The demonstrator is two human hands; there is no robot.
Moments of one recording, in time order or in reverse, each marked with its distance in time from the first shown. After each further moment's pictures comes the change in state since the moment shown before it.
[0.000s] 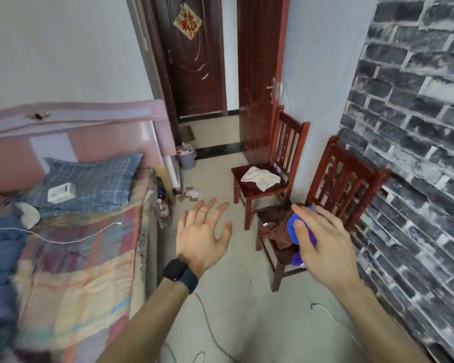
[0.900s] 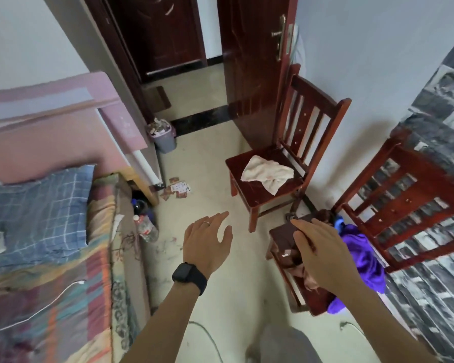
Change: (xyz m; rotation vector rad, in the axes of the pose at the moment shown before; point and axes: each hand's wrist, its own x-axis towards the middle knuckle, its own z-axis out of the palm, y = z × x) left_hand 0.385 -0.133 0.232 -0.111 -0.376 -0.158; right_hand 0.325 0.127 0.278 -0.045 -0.309 0.245
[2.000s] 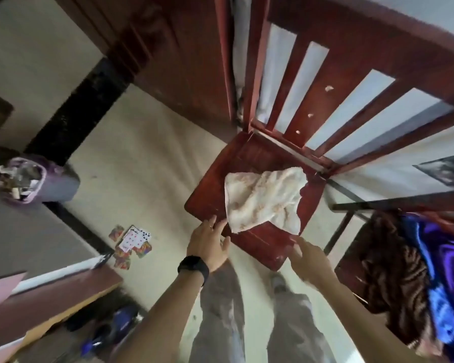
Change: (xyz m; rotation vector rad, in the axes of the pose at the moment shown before) left_hand 0.635 -0.090 0.296 0.305 -0.751 0.456; right_hand 0.451 0.161 0.325 0.273 -0.415 1.052
